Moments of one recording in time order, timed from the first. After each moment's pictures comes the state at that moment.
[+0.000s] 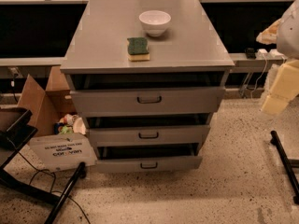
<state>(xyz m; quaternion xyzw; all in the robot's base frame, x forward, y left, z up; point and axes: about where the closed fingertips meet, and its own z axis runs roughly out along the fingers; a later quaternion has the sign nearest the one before) 0.438 -0.217 0.976 -0.60 0.78 -0.03 0.16</state>
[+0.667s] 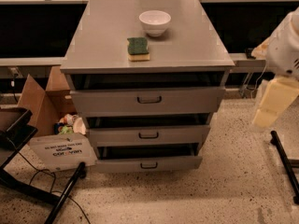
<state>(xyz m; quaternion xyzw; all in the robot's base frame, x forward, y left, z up) 0.435 -0.216 0.947 -0.59 0.79 -0.04 0.14</state>
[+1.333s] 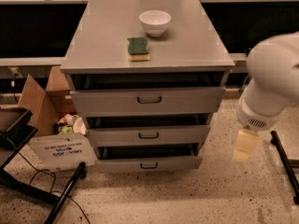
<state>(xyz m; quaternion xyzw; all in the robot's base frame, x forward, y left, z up) 0.450 -0.253 0.782 -0.56 0.83 -0.08 0.05</state>
